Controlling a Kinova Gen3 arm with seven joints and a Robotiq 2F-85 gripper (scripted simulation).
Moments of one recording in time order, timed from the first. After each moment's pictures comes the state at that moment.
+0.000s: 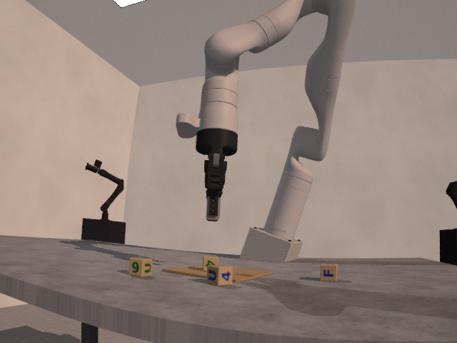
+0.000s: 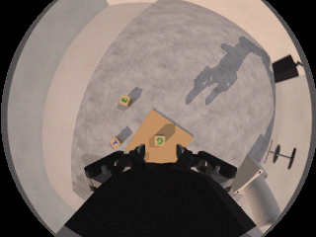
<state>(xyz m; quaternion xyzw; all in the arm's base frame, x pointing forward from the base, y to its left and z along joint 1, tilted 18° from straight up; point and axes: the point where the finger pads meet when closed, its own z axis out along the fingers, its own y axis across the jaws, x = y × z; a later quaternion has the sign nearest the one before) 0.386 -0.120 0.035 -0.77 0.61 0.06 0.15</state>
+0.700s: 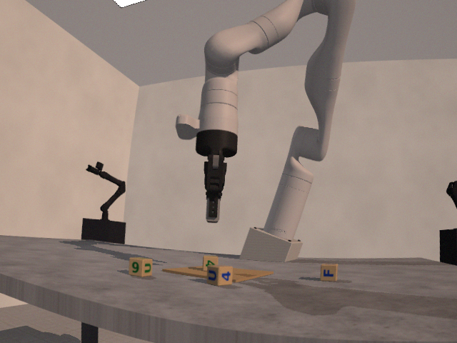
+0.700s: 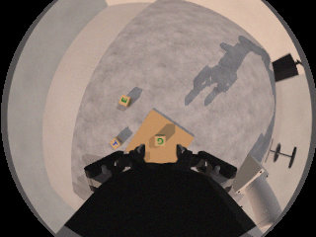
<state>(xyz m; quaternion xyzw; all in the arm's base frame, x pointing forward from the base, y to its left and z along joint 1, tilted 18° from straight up) 0.387 -0.119 0.033 -0.77 0.62 0.06 0.15</state>
